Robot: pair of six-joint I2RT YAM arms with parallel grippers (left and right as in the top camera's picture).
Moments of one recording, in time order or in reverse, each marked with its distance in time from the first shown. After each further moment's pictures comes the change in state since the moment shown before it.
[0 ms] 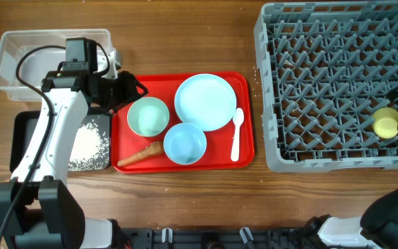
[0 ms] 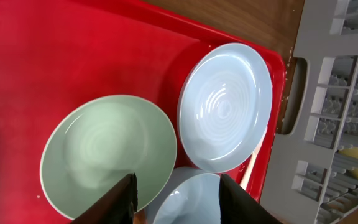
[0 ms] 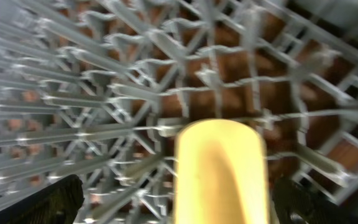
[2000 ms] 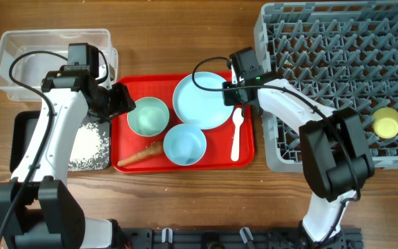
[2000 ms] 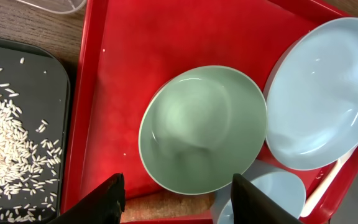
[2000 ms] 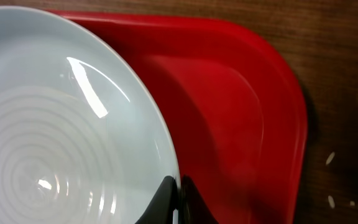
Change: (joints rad) left arm 0.000 0.000 0.000 -0.146 -0.269 0.011; right arm 1.114 0.385 0.016 0.268 0.186 0.015
